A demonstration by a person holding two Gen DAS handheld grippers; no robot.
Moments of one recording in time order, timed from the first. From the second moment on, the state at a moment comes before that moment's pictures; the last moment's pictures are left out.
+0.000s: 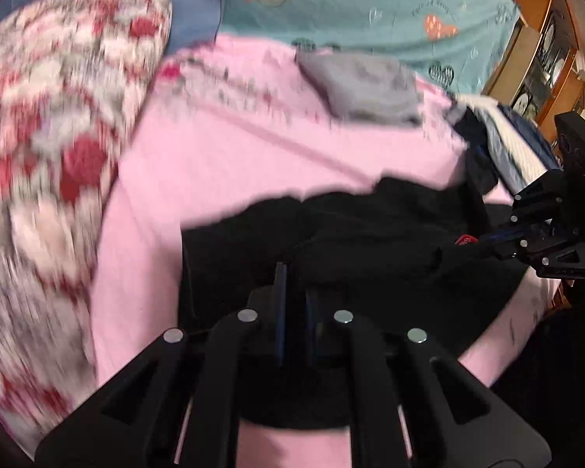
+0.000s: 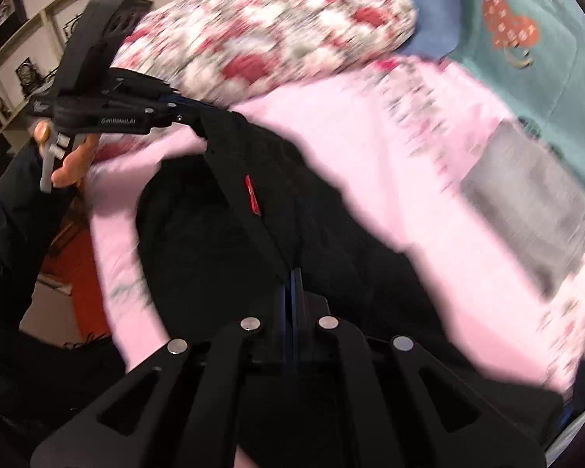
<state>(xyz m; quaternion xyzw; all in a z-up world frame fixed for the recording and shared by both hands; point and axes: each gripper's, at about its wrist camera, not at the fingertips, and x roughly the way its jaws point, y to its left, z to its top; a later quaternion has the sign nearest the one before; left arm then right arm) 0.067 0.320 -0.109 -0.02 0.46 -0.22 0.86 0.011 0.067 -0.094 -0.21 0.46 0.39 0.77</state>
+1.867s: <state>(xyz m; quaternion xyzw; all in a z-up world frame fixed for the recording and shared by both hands) 0.051 0.310 -0.165 -0.31 0.53 -0.08 0.78 -0.046 0.093 -0.149 -0.15 0.50 0.46 0.72</state>
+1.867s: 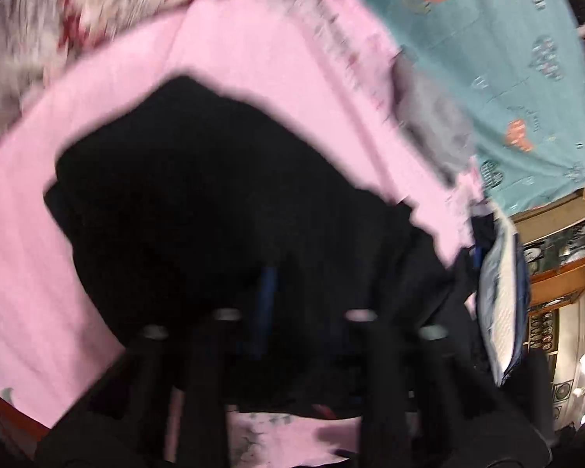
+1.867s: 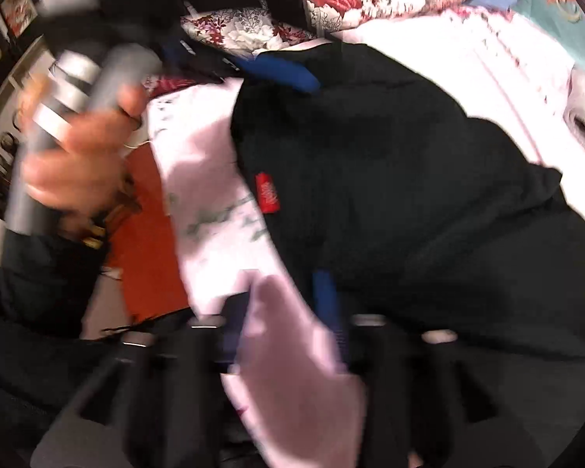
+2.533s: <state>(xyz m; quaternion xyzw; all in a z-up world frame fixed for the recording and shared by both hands) 0.029 0.310 -0.175 -0.27 0.52 -0.07 0.81 0.089 -0.094 -0.072 0.04 0.52 0.12 0.85</state>
